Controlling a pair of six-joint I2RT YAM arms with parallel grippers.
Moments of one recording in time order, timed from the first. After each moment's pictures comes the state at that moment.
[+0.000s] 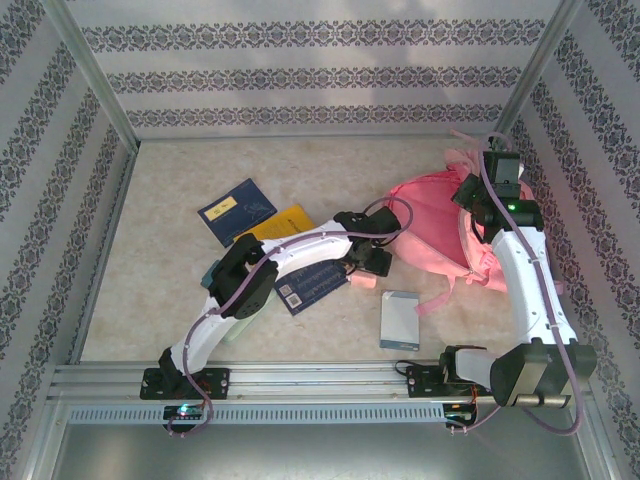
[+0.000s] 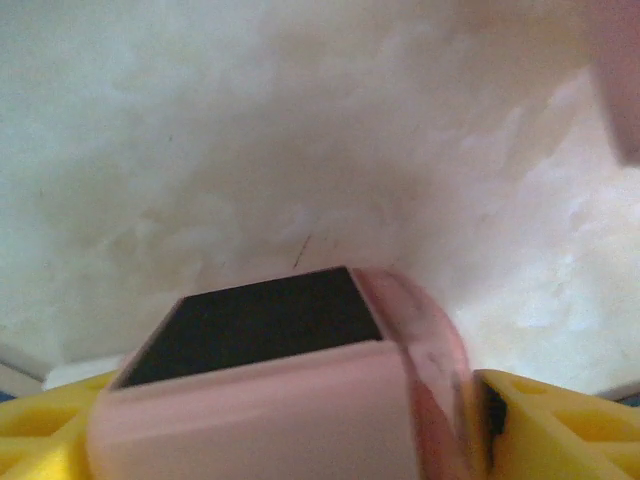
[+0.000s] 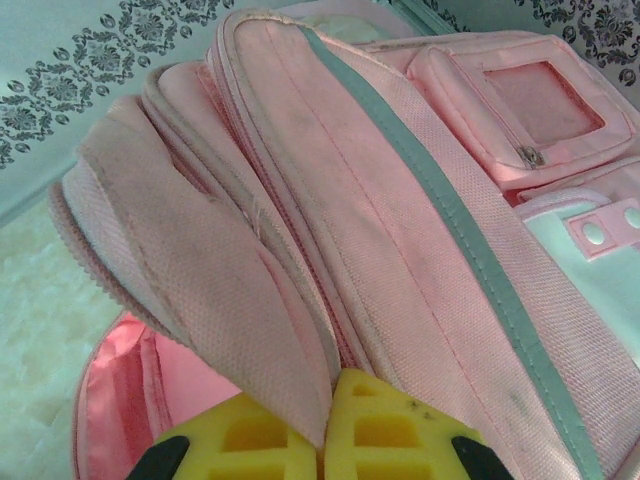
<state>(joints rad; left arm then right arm) -0.92 2.30 1.94 -0.87 -0.02 -0.64 -0.06 1.22 1.22 -0.75 0.15 0.53</state>
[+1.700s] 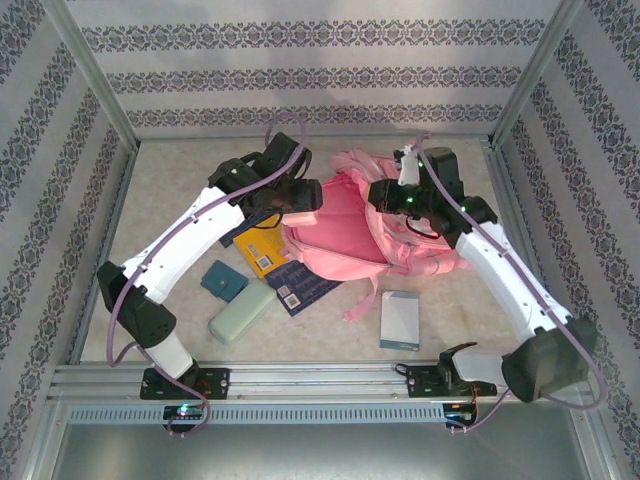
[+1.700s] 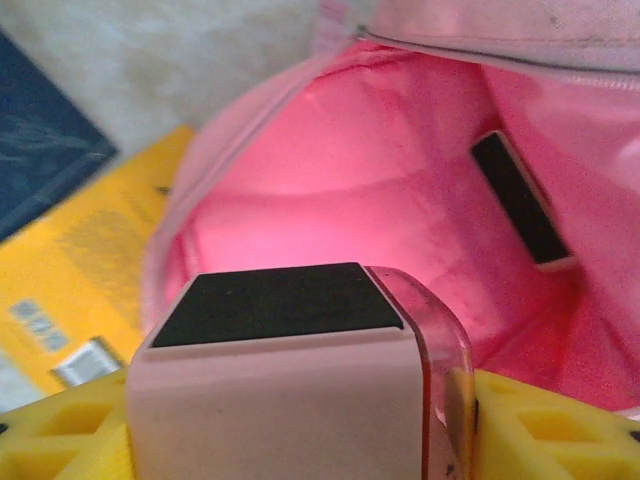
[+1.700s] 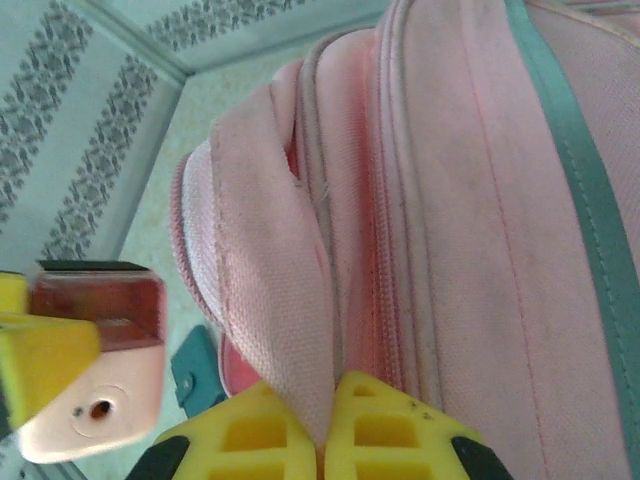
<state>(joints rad) -0.65 1.68 1.80 -1.03 -0.05 -0.69 0.31 1.26 1.18 -0.50 -0.40 0.53</state>
